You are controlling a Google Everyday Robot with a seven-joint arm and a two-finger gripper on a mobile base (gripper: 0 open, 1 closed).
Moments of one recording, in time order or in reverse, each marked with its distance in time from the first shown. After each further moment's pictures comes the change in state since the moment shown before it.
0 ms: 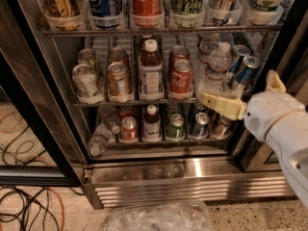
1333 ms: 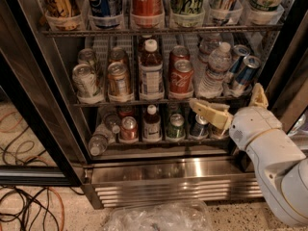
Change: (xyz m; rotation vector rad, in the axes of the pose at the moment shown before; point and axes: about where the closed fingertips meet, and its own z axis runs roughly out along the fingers) arm 0.040 0.002 0.016 0.031 -0.123 0.067
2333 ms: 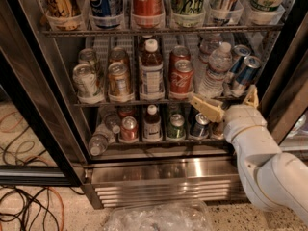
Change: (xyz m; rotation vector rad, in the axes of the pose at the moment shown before) arm 0.029 -0.019 0.034 0.090 -0.042 0.029
